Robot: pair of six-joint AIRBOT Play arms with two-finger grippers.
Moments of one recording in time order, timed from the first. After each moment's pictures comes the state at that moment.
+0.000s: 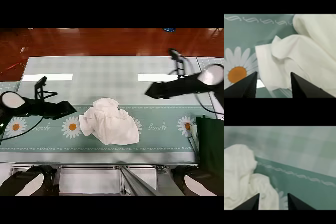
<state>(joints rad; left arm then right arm) -0.04 -1.03 0.71 0.94 -1.04 -1.48 0.11 -1.10 1.02 -1.06 1.08 1.47</state>
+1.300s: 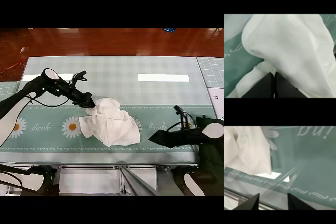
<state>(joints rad) -0.17 -1.66 1.19 0.72 -1.31 -1.13 0.03 -0.72 0.36 -0.91 1.20 1.51</state>
